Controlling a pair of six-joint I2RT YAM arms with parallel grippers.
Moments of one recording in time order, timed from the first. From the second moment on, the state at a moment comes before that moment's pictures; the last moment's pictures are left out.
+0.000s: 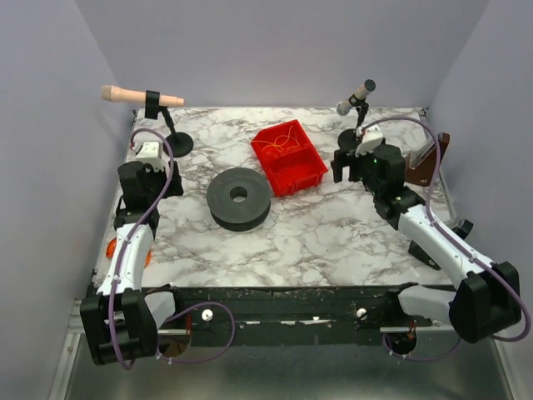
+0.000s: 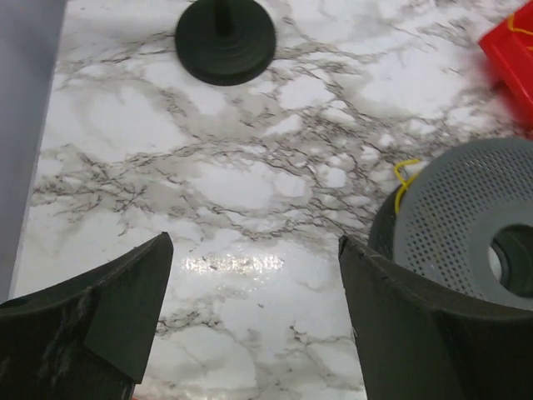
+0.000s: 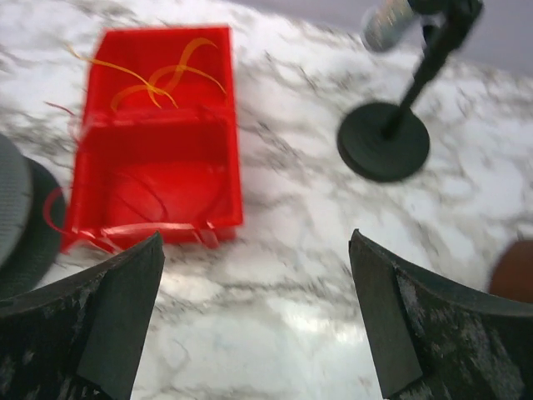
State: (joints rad) left arm 0.16 1.07 0.74 -0.11 0.22 0.05; right arm 0.38 1.24 0.93 0.06 0.03 -0.07
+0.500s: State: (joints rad) left arm 0.16 1.07 0.26 0.68 0.01 -0.10; right arm 0.20 0.99 0.36 0.36 0.22 0.05
